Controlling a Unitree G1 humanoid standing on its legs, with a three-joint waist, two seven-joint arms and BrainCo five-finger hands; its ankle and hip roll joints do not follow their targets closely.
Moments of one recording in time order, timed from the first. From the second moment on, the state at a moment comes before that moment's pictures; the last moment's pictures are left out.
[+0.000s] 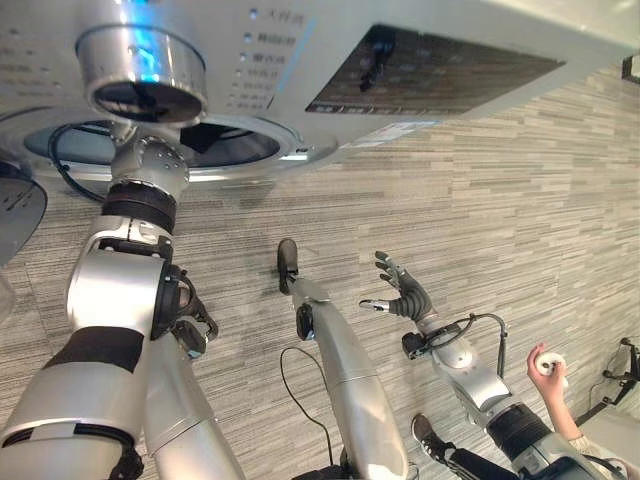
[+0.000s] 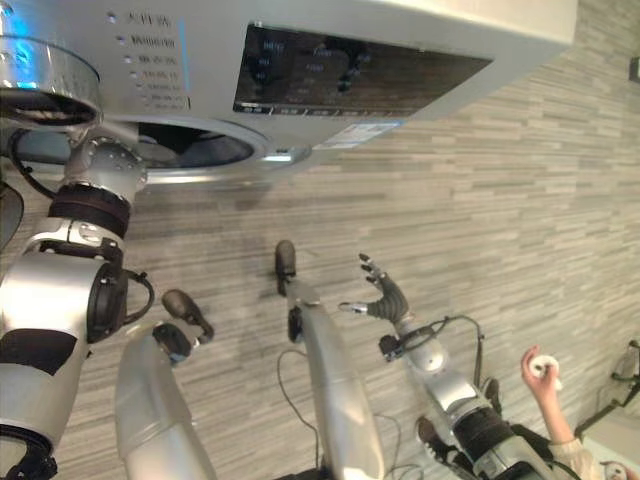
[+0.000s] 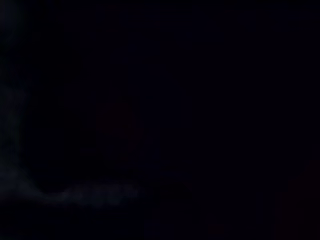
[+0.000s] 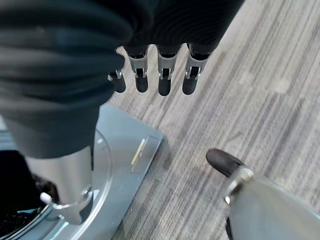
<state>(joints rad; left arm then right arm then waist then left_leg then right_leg) -1.33 0.45 -0.09 1.10 -1.02 -0.31 0.42 -0.22 -0.47 0.48 0.26 0.22 -0.22 -0.13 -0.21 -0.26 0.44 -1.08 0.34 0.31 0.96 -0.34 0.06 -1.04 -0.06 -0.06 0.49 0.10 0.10</state>
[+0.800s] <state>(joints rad) -1.26 0.36 -0.21 1.05 -1.00 -0.28 0.39 -0.16 -0.55 0.50 0.26 0.22 -0.24 -0.11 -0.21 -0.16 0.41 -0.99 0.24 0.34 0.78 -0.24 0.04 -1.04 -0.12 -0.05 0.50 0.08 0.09</state>
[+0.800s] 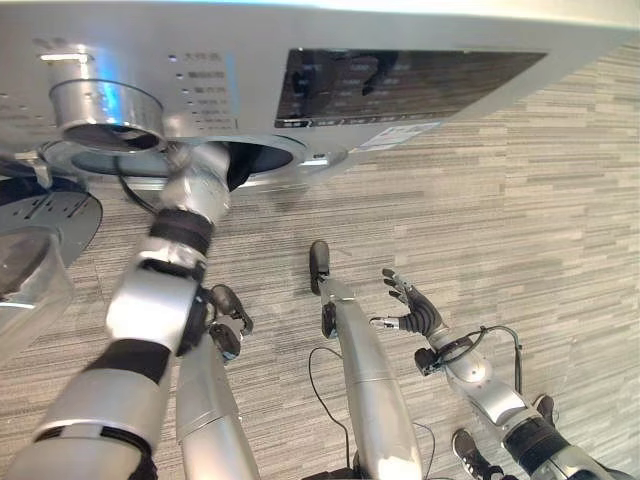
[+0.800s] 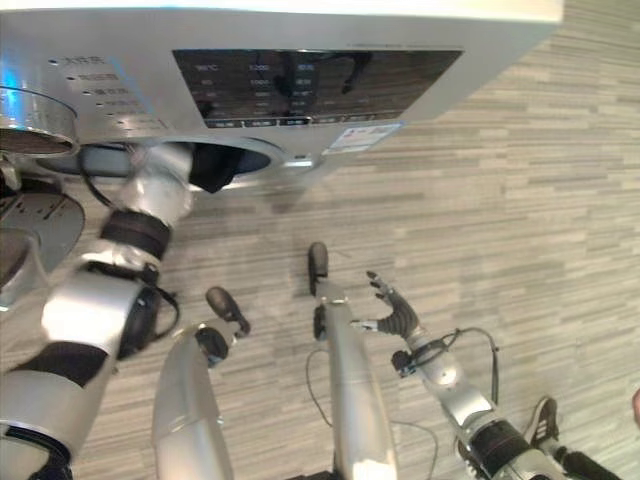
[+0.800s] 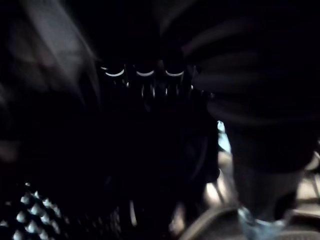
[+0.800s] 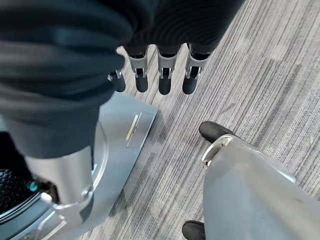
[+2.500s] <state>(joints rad) -1.36 0.37 -0.20 0.79 -1.13 -0.40 0.41 -0.16 -0.58 0.44 0.27 0.22 -0.24 -0.13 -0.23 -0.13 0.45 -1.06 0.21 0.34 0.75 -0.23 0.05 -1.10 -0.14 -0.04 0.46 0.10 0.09</state>
